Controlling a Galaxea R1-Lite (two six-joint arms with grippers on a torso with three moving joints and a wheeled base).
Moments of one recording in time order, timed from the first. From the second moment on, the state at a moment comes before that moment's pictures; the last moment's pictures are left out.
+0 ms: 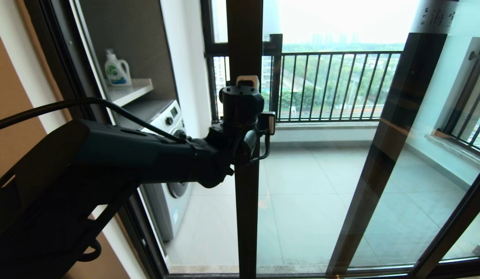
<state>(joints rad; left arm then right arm) -0.67 2.22 -1.68 -0.58 0.47 -0.08 0.00 0.00 -0.03 0.06 0.04 -0.06</state>
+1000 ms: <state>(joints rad) -0.61 2.09 -1.44 -0.68 0.46 -0.08 0.00 0.00 -0.03 0.06 0.04 -0.06</state>
